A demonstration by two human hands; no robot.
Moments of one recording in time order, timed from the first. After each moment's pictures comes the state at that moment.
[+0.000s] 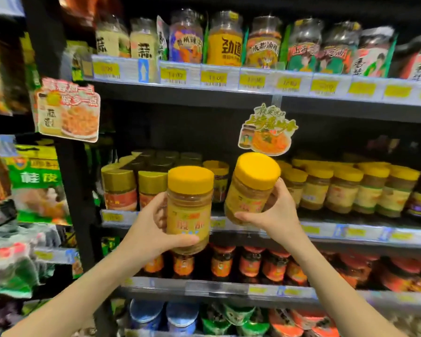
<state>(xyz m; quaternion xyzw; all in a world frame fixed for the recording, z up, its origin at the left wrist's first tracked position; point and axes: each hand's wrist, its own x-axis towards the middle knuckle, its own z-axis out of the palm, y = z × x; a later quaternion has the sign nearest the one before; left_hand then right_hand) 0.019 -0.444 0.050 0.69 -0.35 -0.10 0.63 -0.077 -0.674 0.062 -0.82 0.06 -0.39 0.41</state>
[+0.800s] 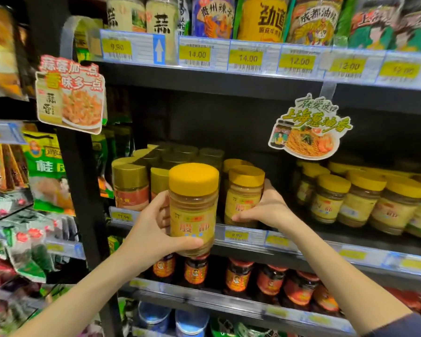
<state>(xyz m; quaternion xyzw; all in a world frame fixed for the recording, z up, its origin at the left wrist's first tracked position) 0.055 -0.448 0.037 0.69 -0.33 -0.07 0.64 0.028 -0.707 0.053 -0.90 0.16 -0.18 0.37</state>
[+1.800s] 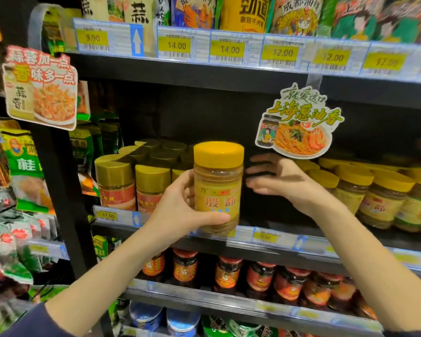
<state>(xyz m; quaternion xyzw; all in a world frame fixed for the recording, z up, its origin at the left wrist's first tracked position) 0.045 -0.509 0.067 0.69 -0.34 -0.07 0.63 -0.016 -0.723 0.112 -0.81 0.05 -0.14 0.56</state>
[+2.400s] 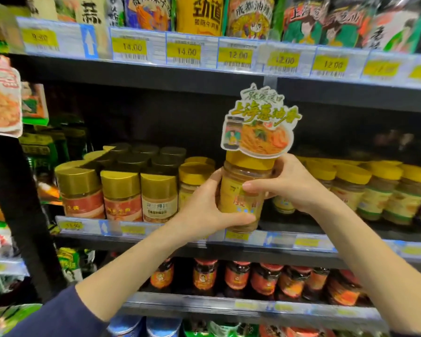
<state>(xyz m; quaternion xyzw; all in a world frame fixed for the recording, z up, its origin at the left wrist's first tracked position) 0.027 -0.587 0.074 0.68 -0.47 -0.11 0.55 -0.066 -0.733 0.131 -0.84 -0.01 -0.22 0.50</state>
